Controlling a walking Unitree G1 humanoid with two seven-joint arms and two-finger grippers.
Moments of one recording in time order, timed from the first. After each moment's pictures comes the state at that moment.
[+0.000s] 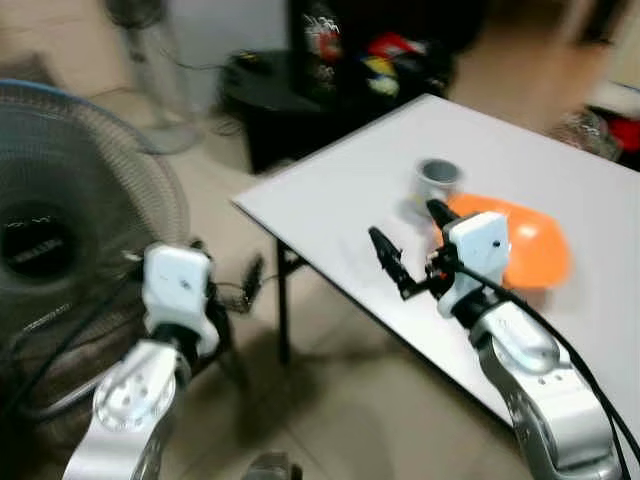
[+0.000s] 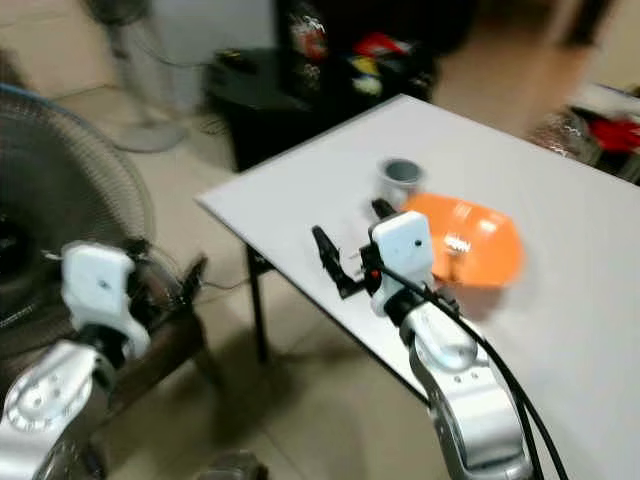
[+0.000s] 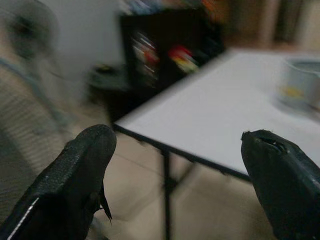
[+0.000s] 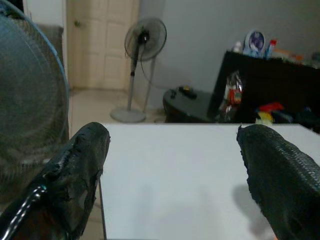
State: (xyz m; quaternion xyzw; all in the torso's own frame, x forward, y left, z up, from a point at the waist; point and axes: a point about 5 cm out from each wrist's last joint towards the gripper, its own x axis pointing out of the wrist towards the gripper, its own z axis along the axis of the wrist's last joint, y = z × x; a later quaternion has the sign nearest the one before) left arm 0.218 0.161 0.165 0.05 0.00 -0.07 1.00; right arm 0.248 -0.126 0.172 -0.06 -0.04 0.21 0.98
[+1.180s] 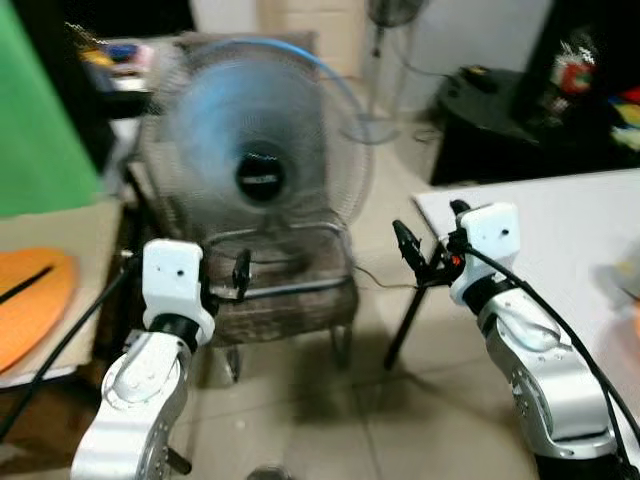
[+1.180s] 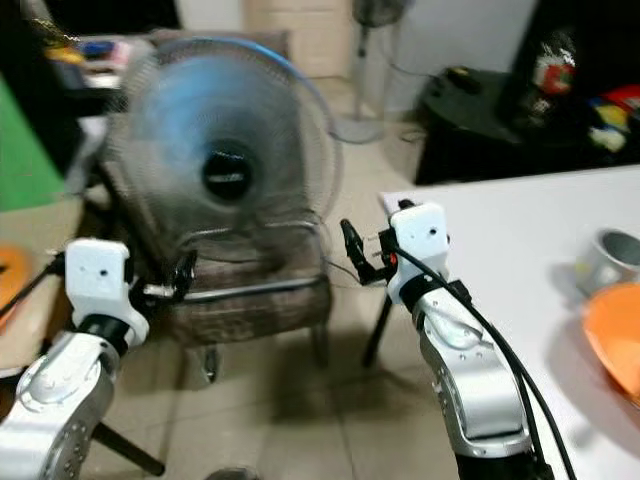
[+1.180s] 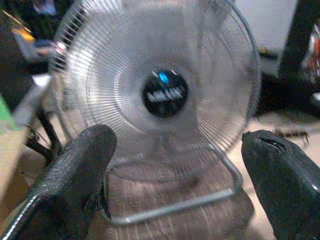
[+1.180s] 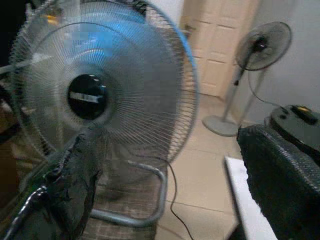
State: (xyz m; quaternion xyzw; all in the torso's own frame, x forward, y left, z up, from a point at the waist) left arm 0.229 0.163 0.158 0.05 0.03 -0.04 1.00; right arm 0.269 -0.146 0.161 -0.07 0.00 0.15 0.99
